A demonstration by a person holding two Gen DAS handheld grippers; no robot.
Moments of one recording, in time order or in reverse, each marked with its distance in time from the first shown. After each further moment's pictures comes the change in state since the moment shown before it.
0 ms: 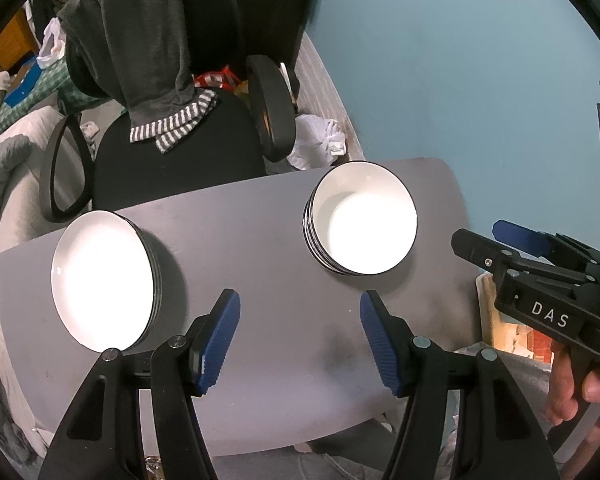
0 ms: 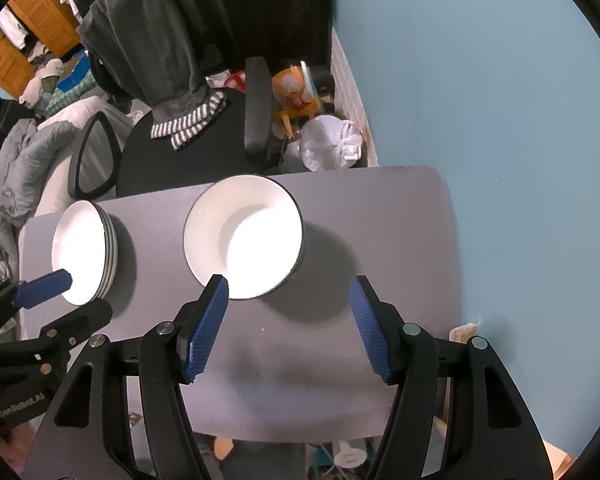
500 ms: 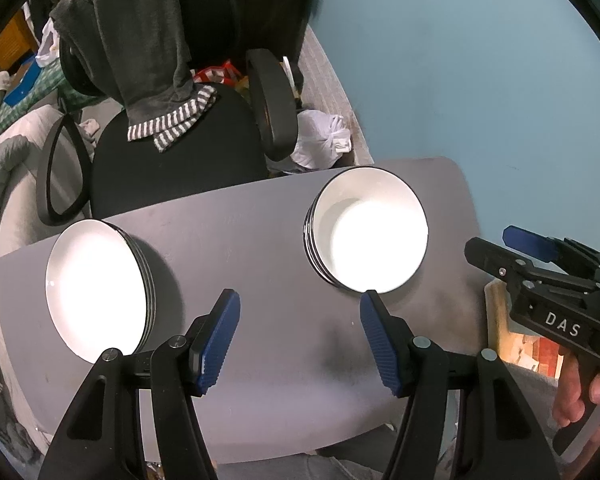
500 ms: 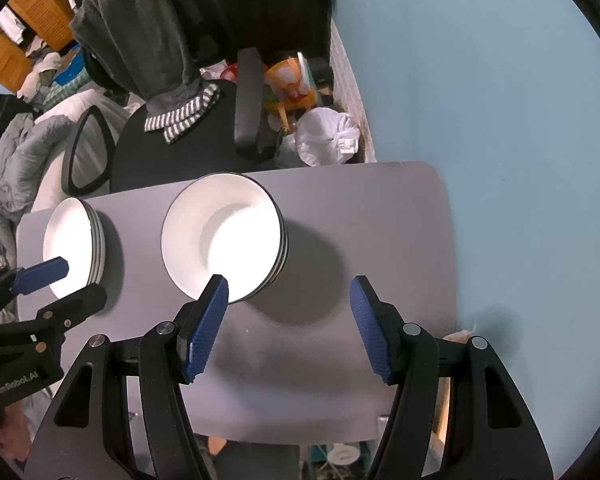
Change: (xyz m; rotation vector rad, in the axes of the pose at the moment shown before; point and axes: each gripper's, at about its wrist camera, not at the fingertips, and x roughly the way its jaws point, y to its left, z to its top) left arm 0.021 -0.006 0.015 -0.005 0.024 0.023; right arm 0.013 -0.015 0.008 -0.003 0.033 0.018
